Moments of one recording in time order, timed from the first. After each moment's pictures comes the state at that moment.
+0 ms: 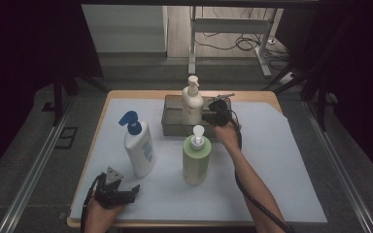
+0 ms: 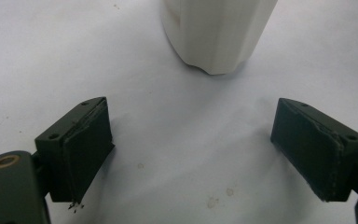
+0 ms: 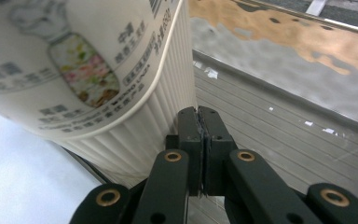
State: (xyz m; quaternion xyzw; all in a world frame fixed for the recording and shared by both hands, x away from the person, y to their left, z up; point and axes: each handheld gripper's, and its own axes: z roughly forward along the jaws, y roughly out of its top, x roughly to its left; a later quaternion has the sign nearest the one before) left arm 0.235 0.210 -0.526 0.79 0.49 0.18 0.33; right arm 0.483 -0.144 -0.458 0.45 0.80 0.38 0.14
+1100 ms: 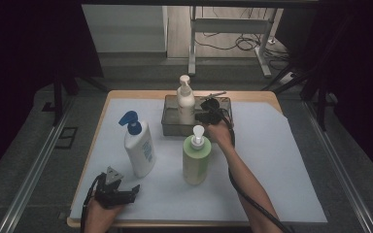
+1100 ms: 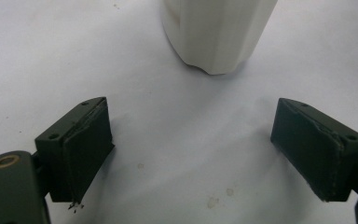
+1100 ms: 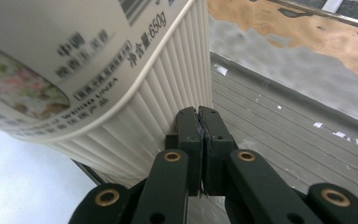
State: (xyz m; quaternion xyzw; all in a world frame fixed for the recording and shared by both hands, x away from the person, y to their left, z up) left arm 0.235 0.209 -0.526 0.79 0.49 0.18 0.33; right arm 0.490 -0.120 -0.459 0.44 0.81 0.37 0.12
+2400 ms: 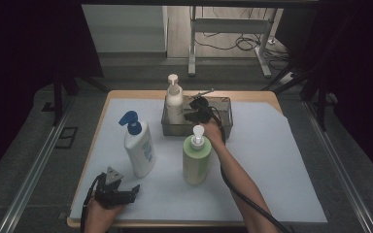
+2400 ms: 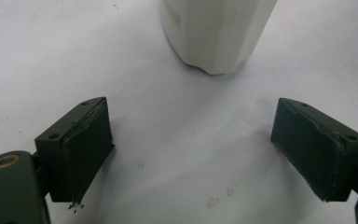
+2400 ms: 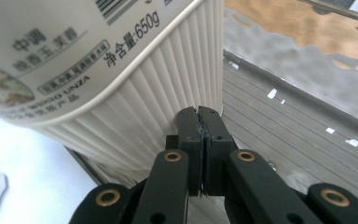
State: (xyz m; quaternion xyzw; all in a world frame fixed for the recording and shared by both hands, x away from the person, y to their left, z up) left arm 0.236 0.210 -0.526 0.79 0.49 0.18 0.33; right arm 0.497 -0.086 -0.461 0.42 0.83 0.37 0.10
